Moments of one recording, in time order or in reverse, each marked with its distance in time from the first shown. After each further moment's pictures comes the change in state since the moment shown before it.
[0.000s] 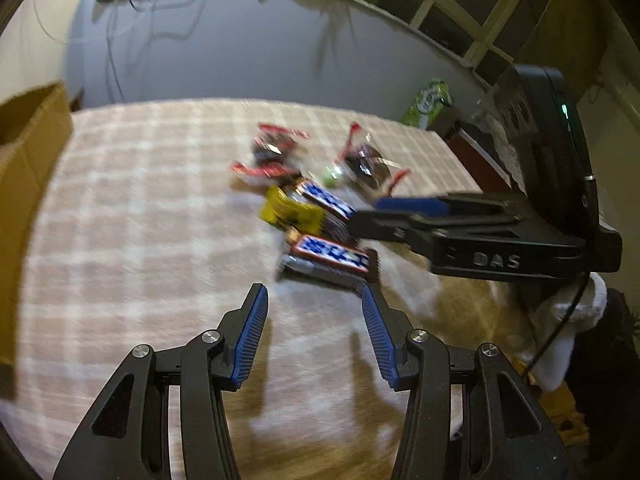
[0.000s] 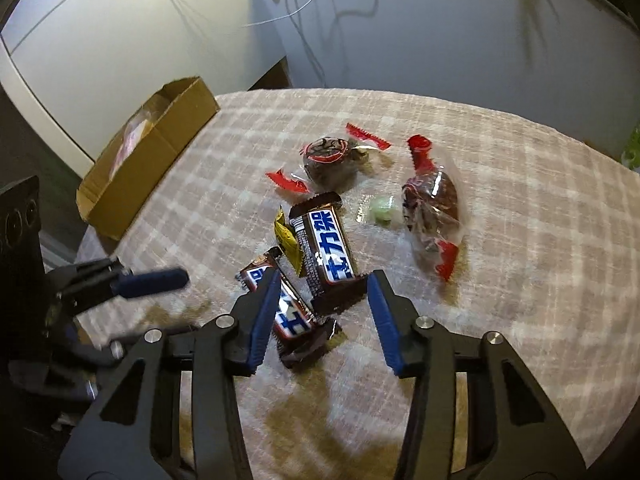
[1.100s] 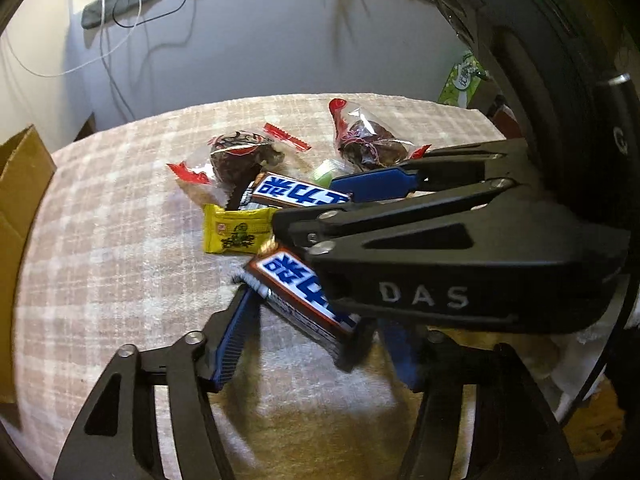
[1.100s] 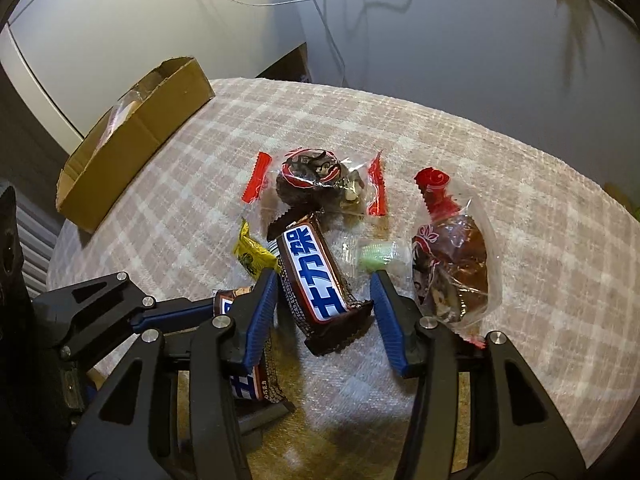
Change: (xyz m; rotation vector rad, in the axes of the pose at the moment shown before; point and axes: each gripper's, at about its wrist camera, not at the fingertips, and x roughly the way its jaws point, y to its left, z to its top) left arm 0.078 -0.050 0.033 0.083 0.015 0.232; right arm 0.048 -0.013 0.036 -0.126 0.043 0.025
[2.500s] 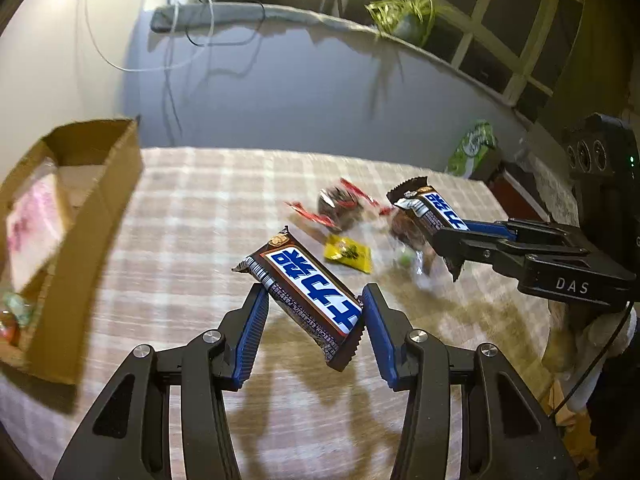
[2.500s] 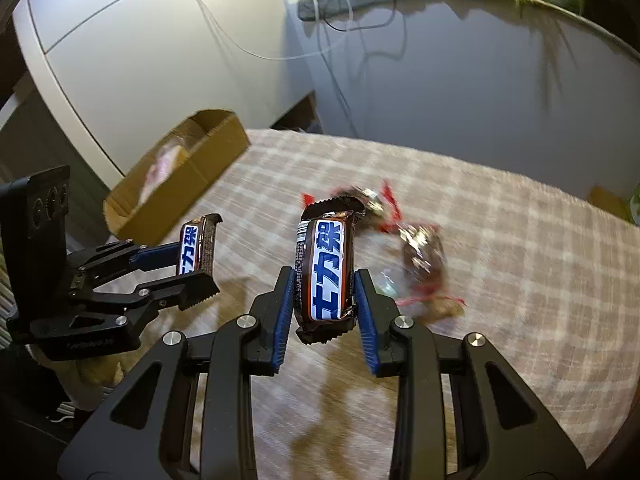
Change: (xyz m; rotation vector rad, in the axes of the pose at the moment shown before) left arm -0.097 0.095 -0.017 -0.155 -0.163 -0.043; right arm -0.081 0.029 -0.018 0.044 -0.163 0.025
